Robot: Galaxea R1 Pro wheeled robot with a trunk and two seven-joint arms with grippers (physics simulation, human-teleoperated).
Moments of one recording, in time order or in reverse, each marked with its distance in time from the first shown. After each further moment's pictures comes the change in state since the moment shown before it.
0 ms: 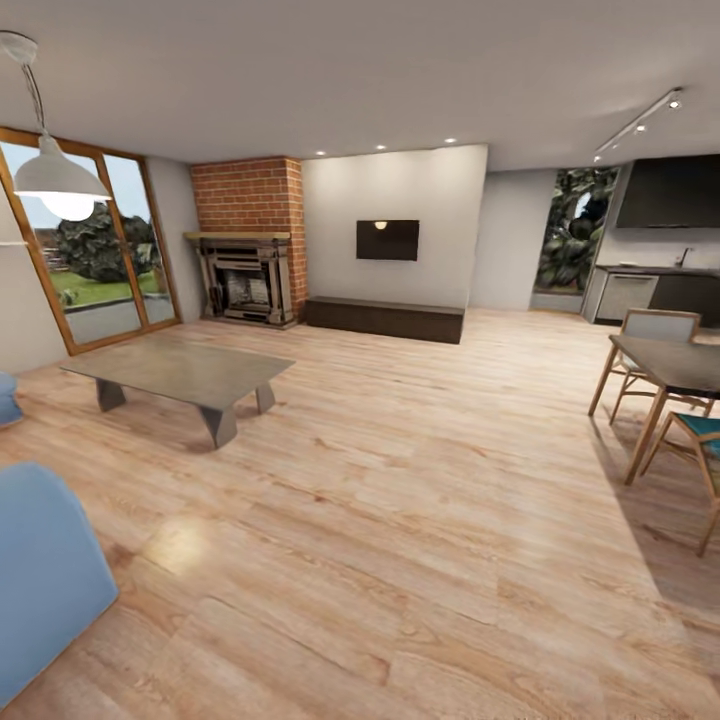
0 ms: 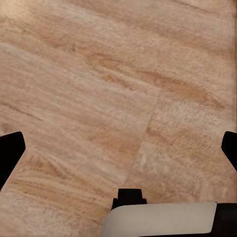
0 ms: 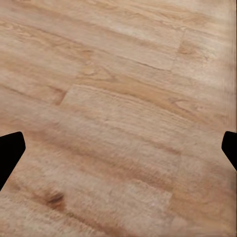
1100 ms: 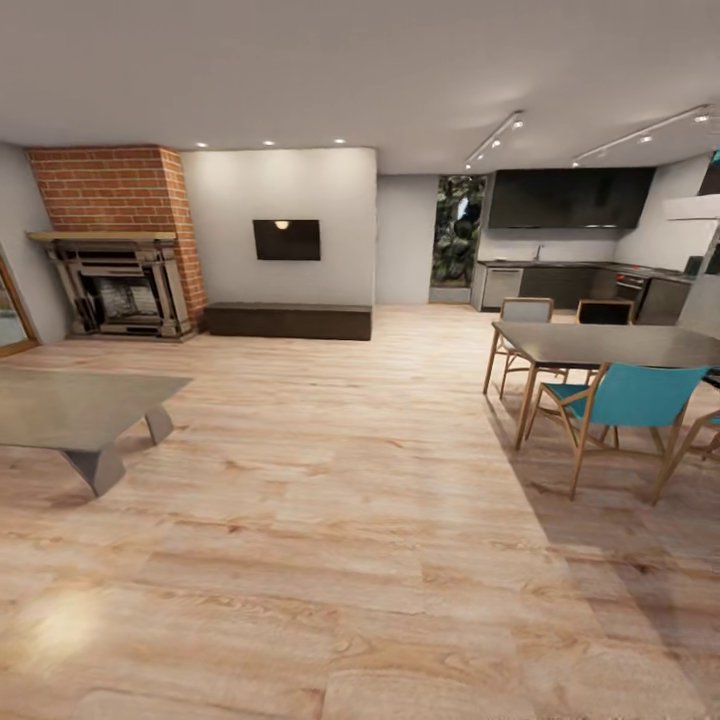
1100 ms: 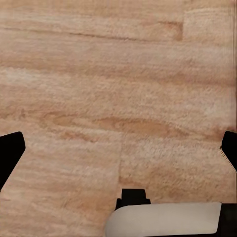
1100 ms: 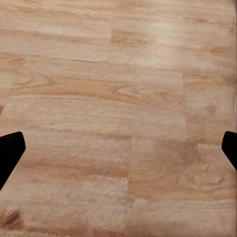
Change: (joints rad) left arm 0.000 0.008 0.000 0.000 0.000 0.000 0.000; right arm 0.000 0.000 0.000 0.000 0.000 0.000 0.000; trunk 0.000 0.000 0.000
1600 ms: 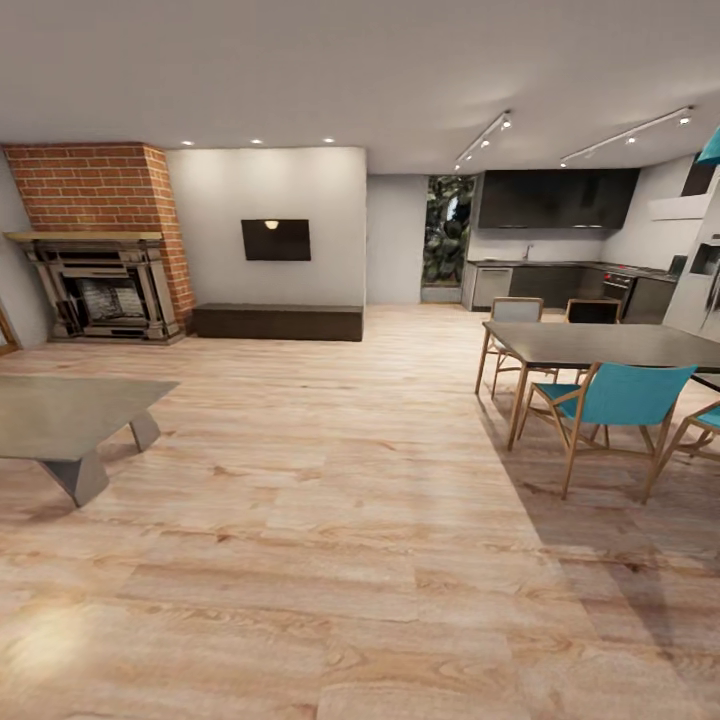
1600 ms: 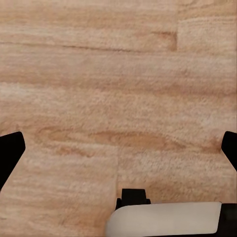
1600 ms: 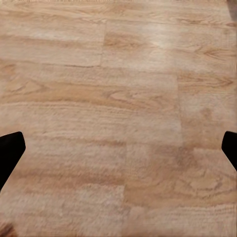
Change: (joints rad) left arm 0.000 0.000 0.000 0.000 0.000 0.000 0.000; right arm 0.000 0.000 0.000 0.000 0.000 0.000 0.000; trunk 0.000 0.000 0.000
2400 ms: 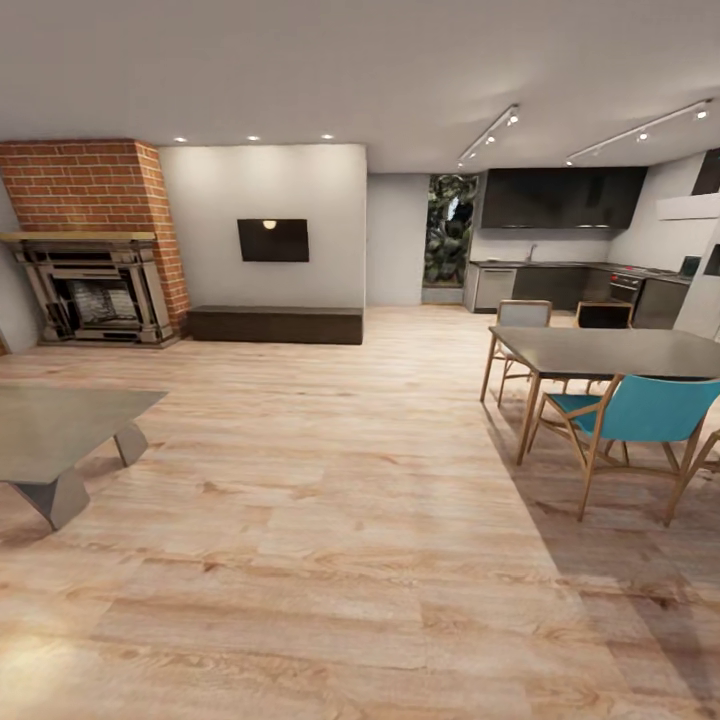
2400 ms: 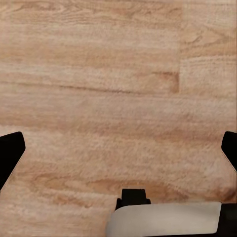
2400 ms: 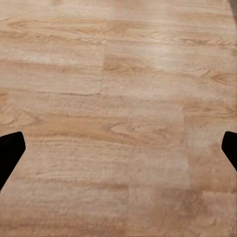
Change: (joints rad) left arm 0.000 0.000 0.000 0.000 0.000 0.000 0.000; right arm 0.000 0.002 0.001 0.000 0.000 0.000 0.000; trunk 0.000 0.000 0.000
